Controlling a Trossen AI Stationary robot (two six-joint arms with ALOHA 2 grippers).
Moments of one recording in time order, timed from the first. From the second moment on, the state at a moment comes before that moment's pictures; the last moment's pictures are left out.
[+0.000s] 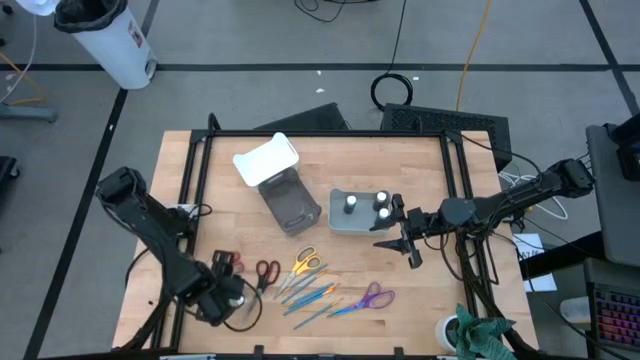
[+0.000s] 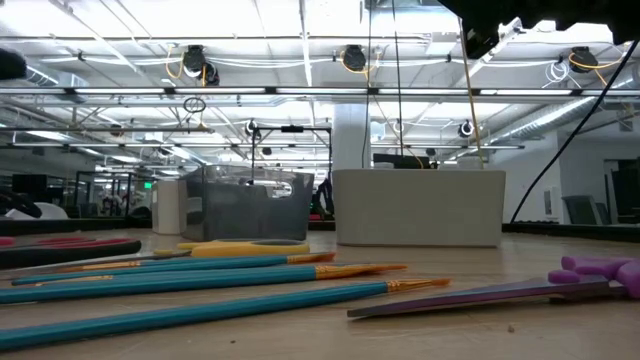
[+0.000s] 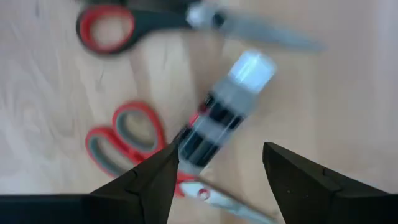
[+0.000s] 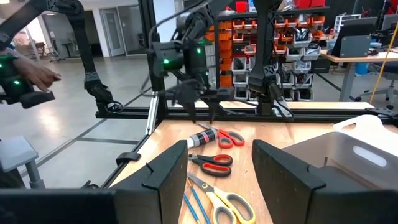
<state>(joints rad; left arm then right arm) -0.86 1.52 1.01 -1.04 -0.05 -0.67 0.29 0.94 0.44 0.51 0.08 0.09</state>
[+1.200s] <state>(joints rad) -0.86 1.52 0.77 -0.72 -0.07 -0.77 0.29 0.94 0.44 0.51 0.08 0.09</state>
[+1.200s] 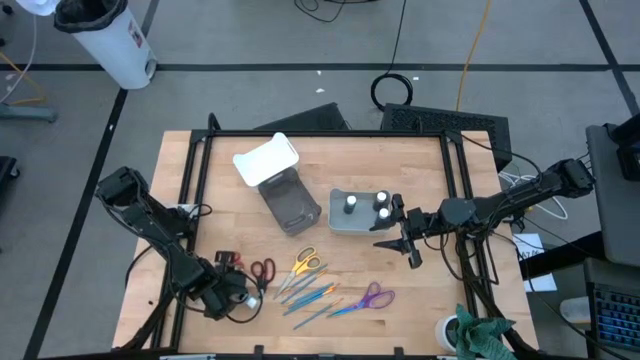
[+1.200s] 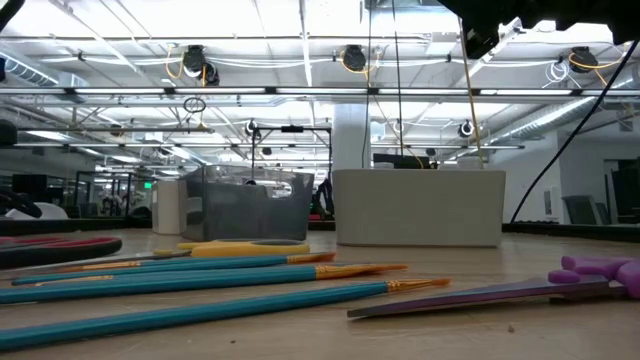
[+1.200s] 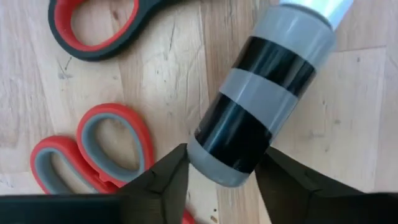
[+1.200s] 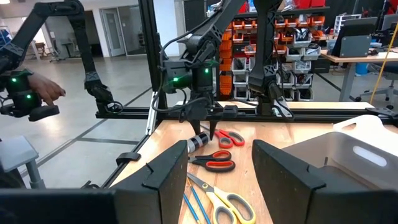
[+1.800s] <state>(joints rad) -0.86 1.52 0.77 -0.71 -0.02 -0.85 0.29 0.94 0.44 0.50 0.08 0.09</state>
